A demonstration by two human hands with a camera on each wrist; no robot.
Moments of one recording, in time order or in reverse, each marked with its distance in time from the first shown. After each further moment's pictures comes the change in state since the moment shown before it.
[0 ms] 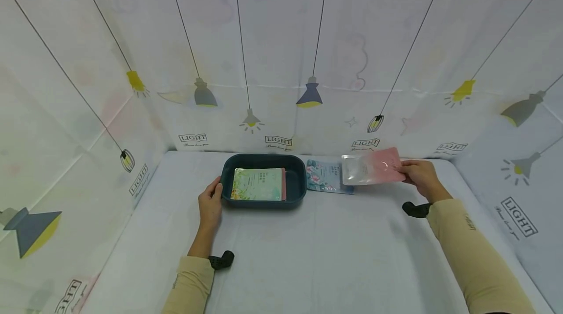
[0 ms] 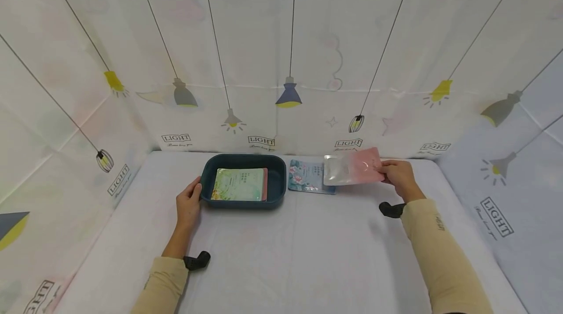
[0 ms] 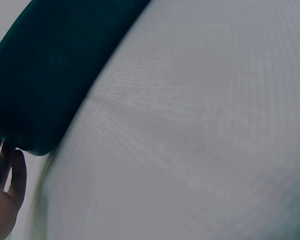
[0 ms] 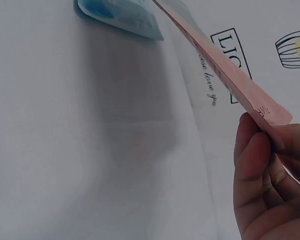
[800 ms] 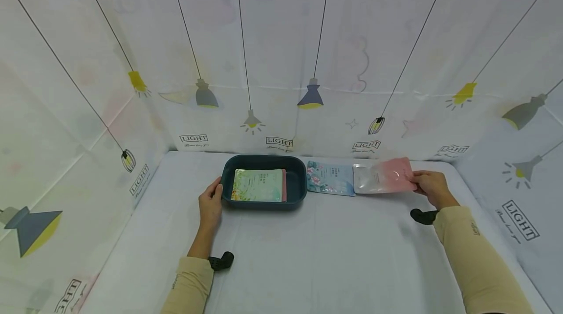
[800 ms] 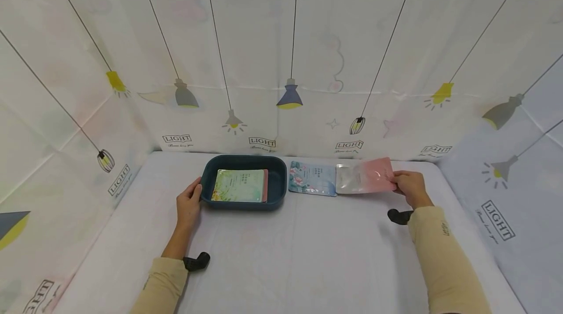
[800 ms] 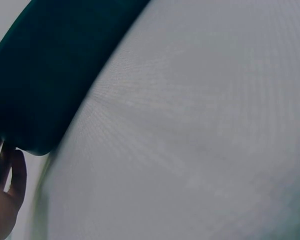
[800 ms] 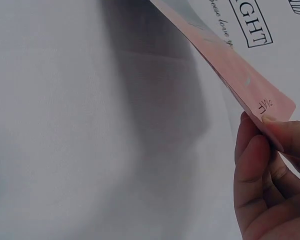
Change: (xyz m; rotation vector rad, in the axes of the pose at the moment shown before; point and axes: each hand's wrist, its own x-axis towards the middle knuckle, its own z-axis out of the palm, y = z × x) left_hand 0.001 0.000 -0.001 0.009 0.005 -0.006; right_hand 0.009 0.033 -0.020 0.014 0.050 0.108
